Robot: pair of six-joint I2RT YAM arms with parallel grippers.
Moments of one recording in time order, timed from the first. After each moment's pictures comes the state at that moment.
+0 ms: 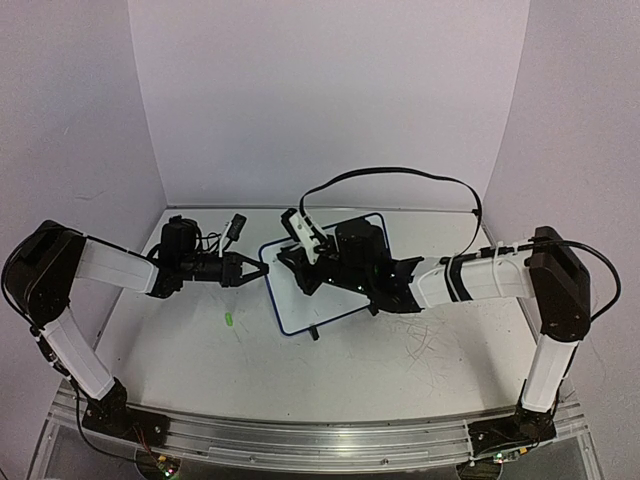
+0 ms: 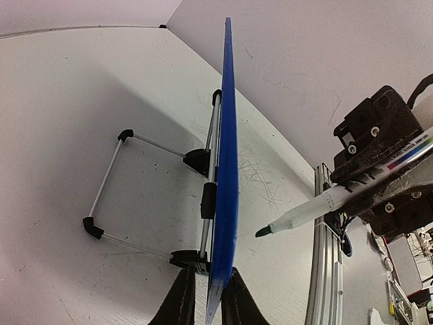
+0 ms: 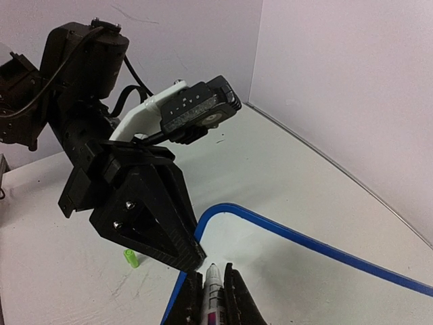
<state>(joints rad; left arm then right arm) -0.43 1.64 0.74 0.54 0.87 -0.34 1.00 1.87 1.23 0.42 0.02 -0.08</state>
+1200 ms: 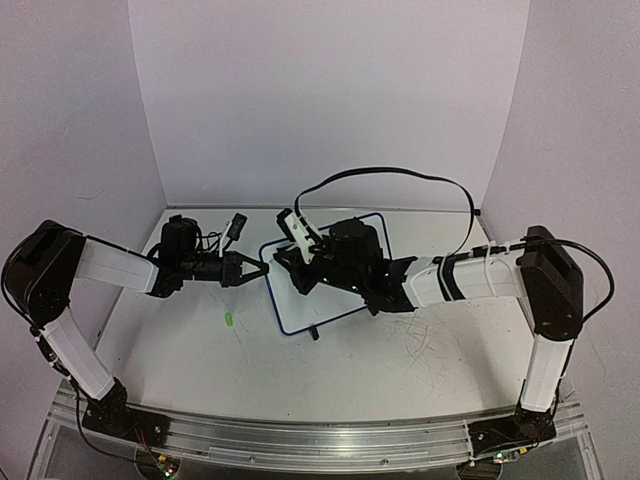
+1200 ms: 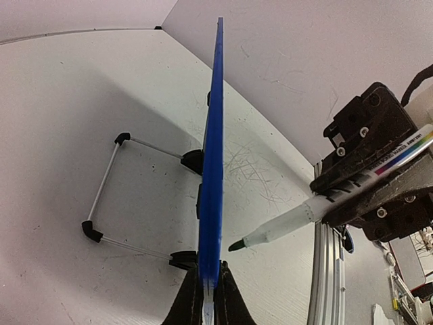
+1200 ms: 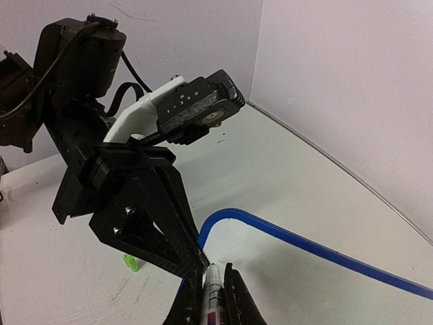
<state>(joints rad) -0.43 1.64 0.75 0.53 0.87 -0.31 1.00 1.91 1.27 0.42 0.03 -0.07</state>
